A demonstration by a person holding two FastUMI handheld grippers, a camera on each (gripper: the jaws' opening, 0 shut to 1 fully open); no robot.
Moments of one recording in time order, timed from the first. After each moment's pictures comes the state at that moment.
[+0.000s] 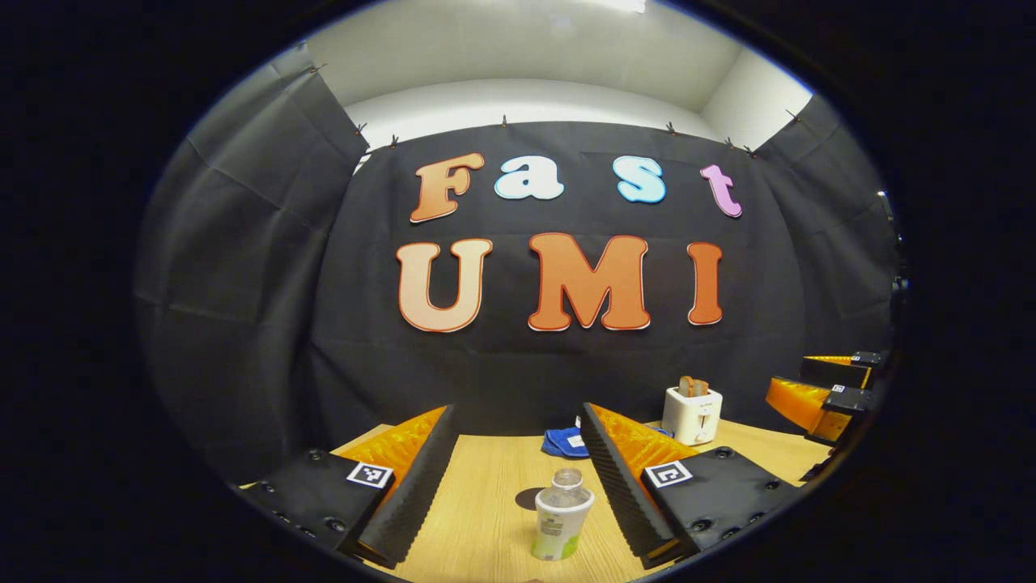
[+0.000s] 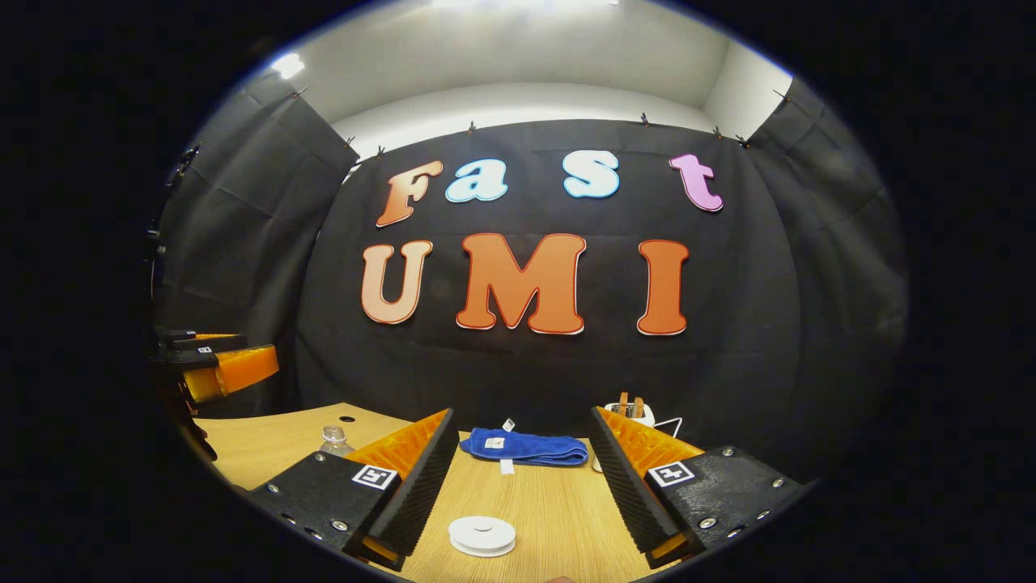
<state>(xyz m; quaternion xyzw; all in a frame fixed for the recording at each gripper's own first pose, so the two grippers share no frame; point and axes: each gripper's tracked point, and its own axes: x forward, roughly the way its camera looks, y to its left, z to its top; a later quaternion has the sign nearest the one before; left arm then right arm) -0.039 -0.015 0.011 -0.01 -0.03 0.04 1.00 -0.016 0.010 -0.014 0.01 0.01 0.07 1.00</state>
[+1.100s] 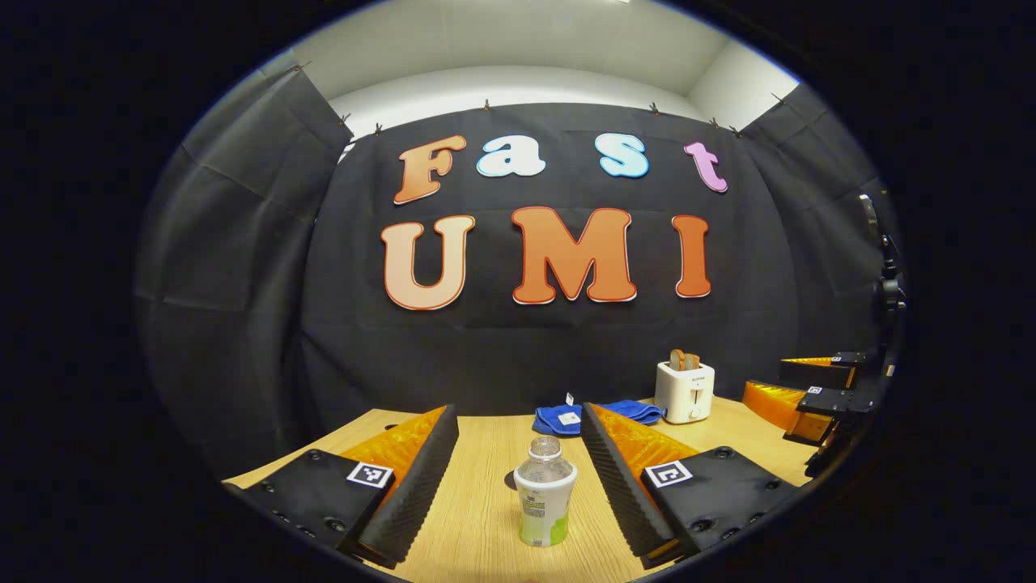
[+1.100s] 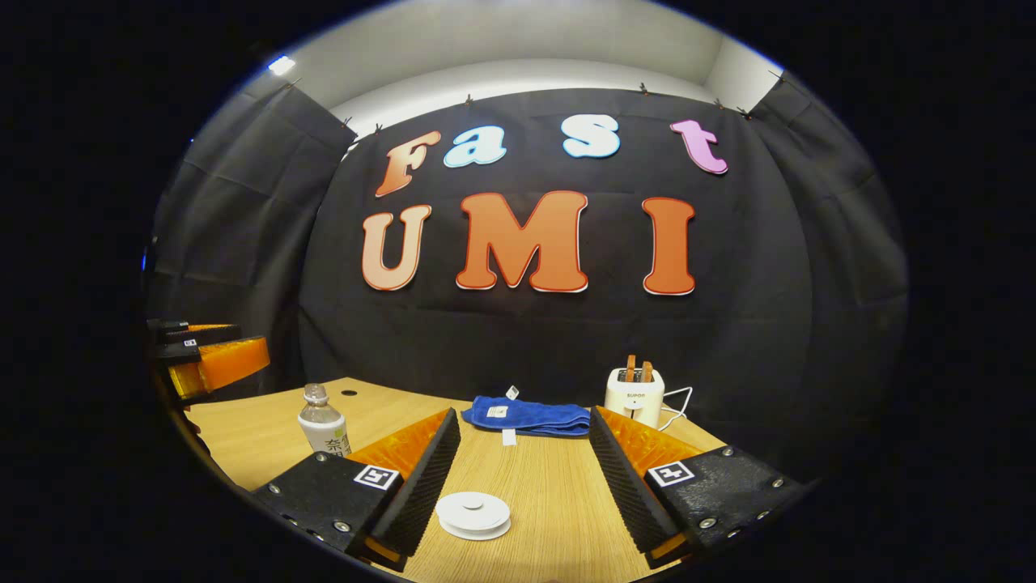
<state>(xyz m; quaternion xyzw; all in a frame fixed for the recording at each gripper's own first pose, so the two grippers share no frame) -0.038 -0.037 -0.036 0.01 0.01 0.02 1.00 -0.002 0.012 -0.076 0.01 0.06 0.10 0.99</state>
